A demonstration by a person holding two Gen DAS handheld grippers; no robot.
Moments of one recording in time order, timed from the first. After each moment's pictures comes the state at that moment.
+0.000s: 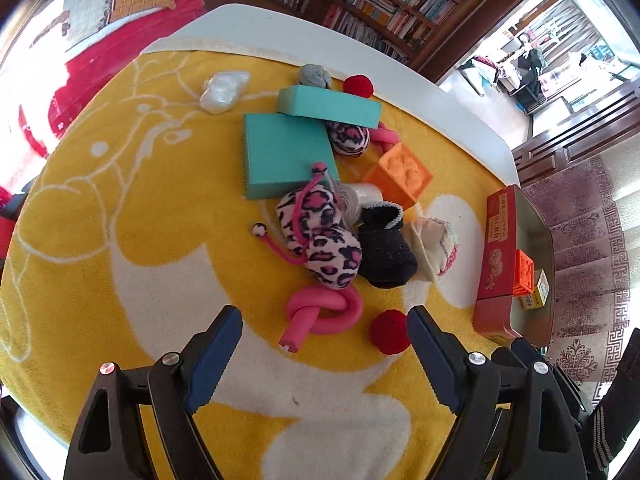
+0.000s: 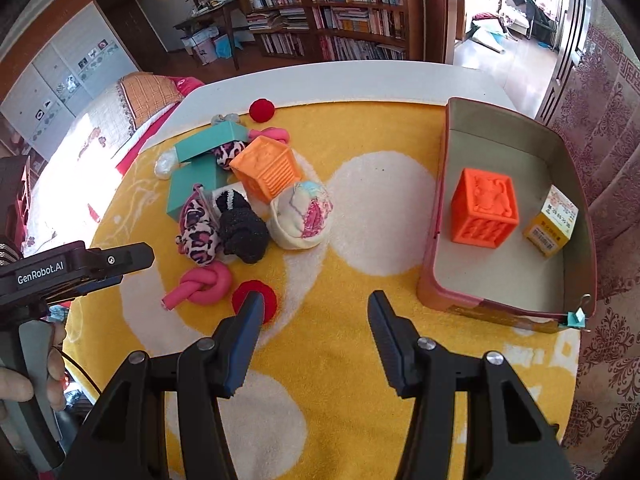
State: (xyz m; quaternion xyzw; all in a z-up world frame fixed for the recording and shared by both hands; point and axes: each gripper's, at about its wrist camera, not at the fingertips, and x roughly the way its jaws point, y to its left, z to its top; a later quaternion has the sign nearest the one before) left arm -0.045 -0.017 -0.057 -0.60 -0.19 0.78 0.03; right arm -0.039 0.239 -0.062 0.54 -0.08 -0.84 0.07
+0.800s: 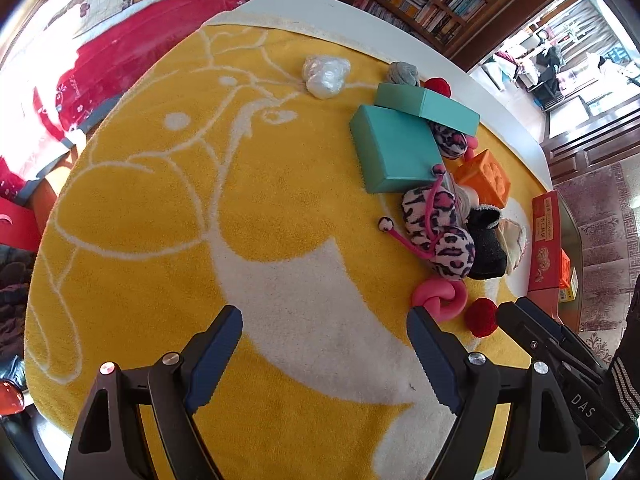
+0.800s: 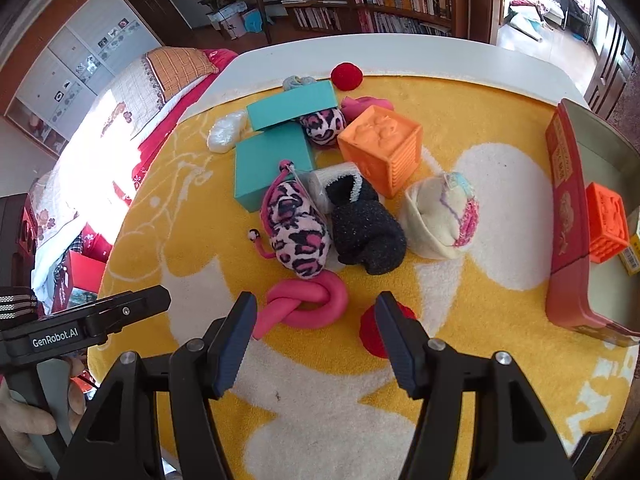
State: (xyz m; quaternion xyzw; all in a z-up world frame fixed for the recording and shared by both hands) left arm -0.032 -0.114 -0.082 -0.62 -0.19 0.76 0.01; right arm -0.078 0.138 -0.088 0.57 -0.09 -0.81 0.12
